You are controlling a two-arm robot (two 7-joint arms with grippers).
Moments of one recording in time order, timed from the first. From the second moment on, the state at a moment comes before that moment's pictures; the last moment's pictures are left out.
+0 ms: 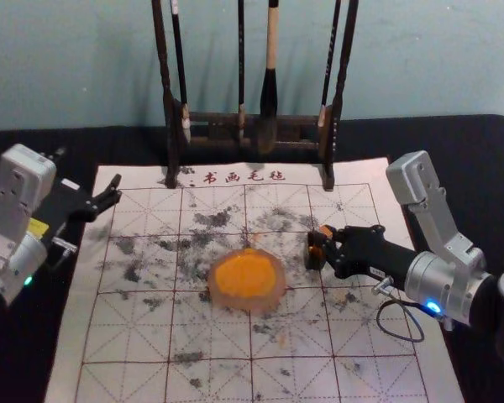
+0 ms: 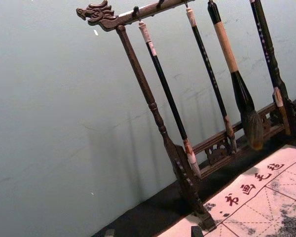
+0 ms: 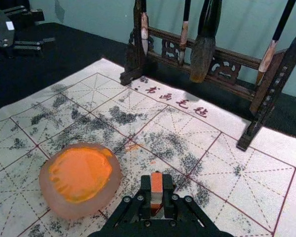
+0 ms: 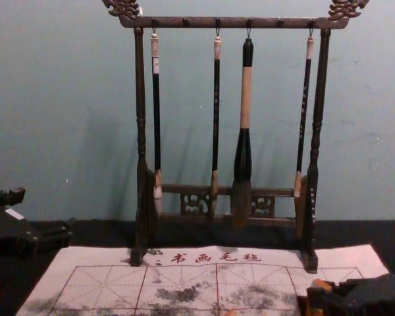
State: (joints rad) left arm -0.20 0.60 0.45 -1.41 -0.25 -0.12 0.03; right arm 0.13 0.47 -0.40 -1.58 0.37 0.31 0.35
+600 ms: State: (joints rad) left arm -0.20 0.60 0.45 -1.41 -0.25 -0.12 0.03; right arm 0.13 0.48 -0.40 -1.58 0.37 0.31 0.35
